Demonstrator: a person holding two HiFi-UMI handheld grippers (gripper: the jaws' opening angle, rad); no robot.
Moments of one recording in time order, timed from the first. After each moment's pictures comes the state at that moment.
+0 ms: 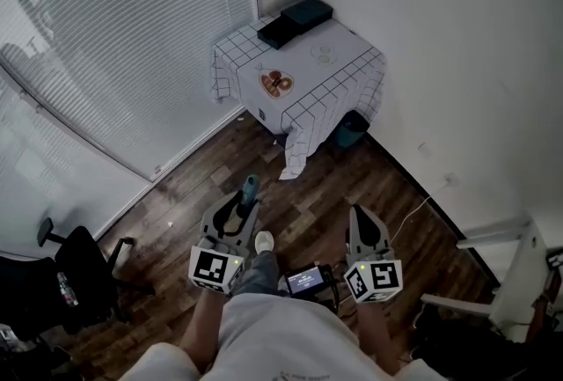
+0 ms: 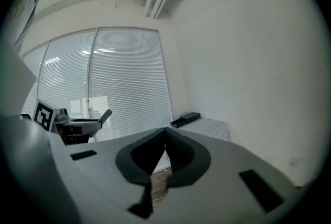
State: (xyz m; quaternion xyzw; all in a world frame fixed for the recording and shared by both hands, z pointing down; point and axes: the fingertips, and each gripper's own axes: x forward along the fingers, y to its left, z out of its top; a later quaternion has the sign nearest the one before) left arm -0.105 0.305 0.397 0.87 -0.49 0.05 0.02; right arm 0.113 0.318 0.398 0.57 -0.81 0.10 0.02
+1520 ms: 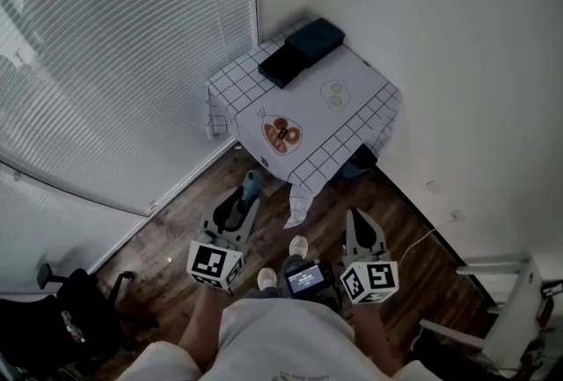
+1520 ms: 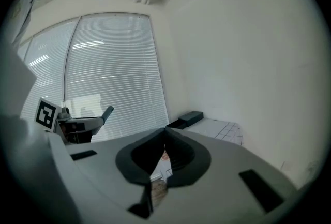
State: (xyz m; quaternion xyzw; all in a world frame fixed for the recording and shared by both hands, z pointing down) left arm -0.143 0.054 0.404 0.88 -0.48 0.03 0.04; right arm 0.070 0.083 0.415 0.59 -0.80 0.12 0.03
